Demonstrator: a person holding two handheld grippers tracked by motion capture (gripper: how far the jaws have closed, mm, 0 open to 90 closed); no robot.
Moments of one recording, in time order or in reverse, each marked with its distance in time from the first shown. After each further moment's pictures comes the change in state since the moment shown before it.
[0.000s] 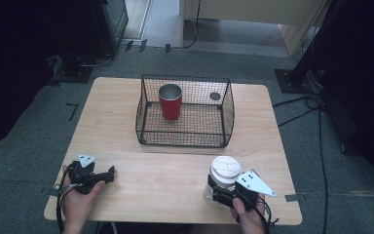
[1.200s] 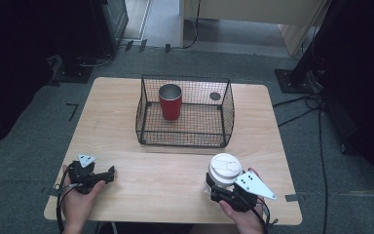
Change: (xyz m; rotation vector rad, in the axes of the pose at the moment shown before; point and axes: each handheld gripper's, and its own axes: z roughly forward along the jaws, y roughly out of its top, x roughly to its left) left arm 0.000 0.000 0.000 0.000 0.000 0.000; right arm 0.013 0.015 -0.007 -0.078 0.000 -0.051
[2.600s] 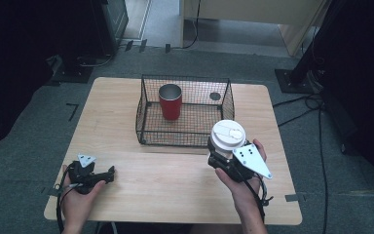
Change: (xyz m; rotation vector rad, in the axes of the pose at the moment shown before) left arm 0.000 0.000 0.000 -0.002 0.000 -0.002; right arm -0.005 0.061 0.036 -0.229 -0.184 -0.058
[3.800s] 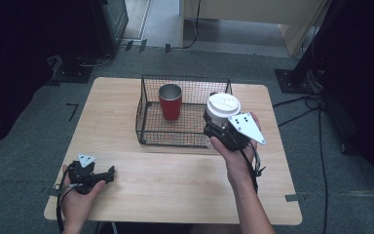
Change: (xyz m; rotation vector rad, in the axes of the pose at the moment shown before) left arm 0.000 0.000 0.000 0.002 0.000 0.002; right arm -0.005 0.040 0.061 -0.041 -0.011 0.033
